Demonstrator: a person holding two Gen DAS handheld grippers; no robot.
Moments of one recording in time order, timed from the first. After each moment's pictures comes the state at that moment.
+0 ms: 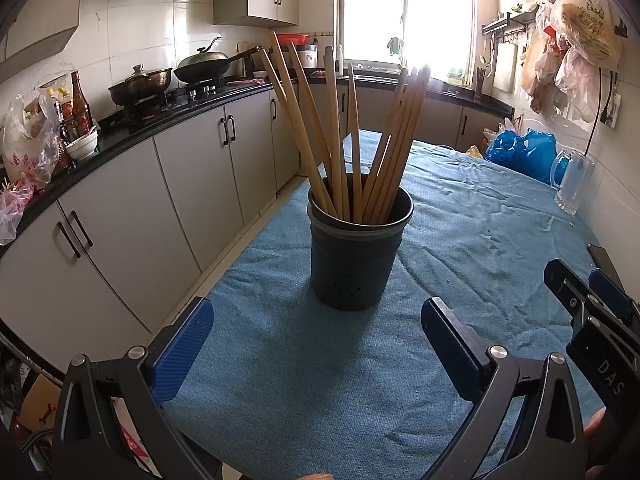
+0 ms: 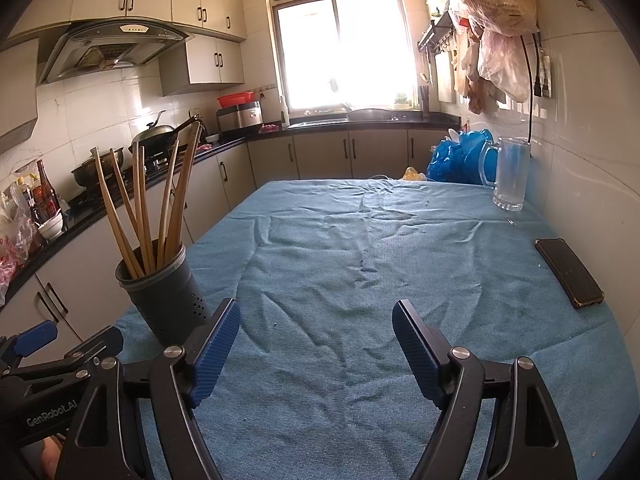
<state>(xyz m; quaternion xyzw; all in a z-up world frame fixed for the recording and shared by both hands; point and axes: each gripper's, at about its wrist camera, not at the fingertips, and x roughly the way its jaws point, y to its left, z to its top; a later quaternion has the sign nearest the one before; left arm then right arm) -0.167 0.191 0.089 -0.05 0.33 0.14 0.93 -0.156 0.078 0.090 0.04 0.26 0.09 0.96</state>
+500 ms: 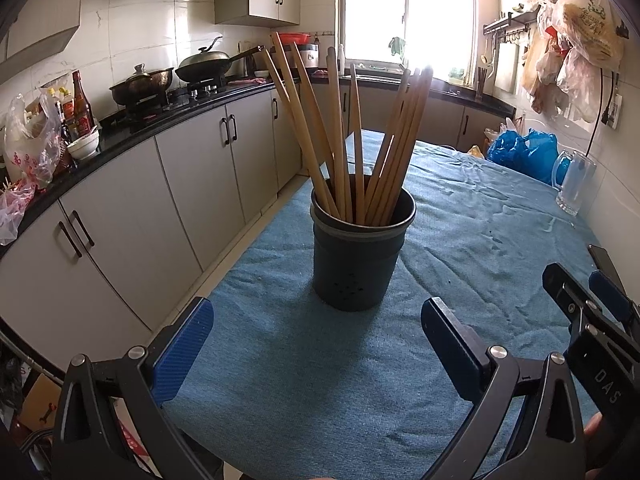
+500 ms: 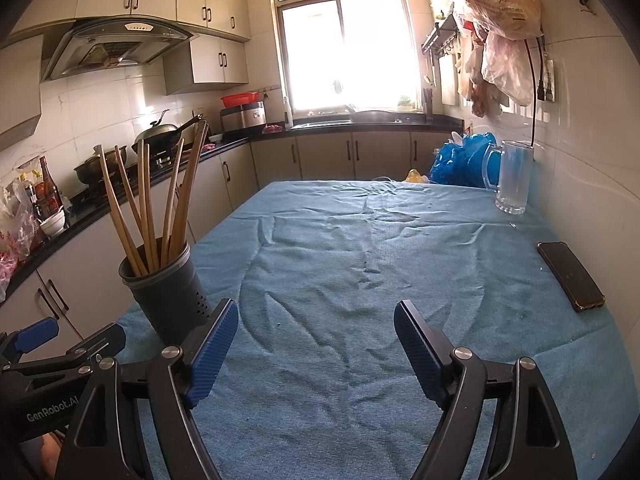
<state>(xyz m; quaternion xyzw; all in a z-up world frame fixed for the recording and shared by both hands) -0.167 0.192 0.089 -0.05 0.33 0.14 0.93 -0.157 0.083 0.090 0.03 0.26 0.09 0.96</state>
